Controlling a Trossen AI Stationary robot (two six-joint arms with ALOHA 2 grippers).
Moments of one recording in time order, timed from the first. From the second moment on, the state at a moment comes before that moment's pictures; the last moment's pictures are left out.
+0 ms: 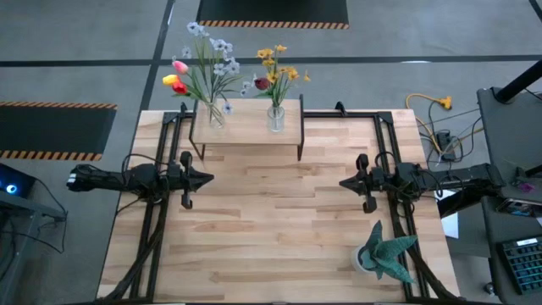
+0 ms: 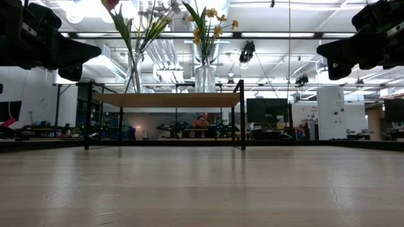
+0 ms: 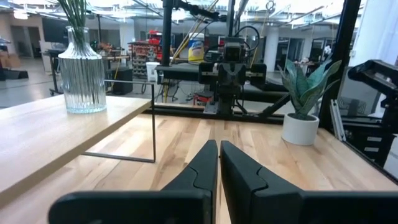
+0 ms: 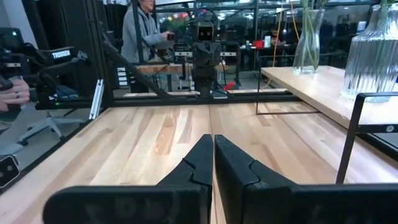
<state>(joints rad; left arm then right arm) -0.12 0.05 0.01 0.07 -0.24 -0.04 0.06 0.22 0.01 0.22 0.03 0.08</state>
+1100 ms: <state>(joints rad) -0.12 0.05 0.01 0.07 -0.24 -0.05 0.06 0.14 0.01 0.17 0.03 0.12</state>
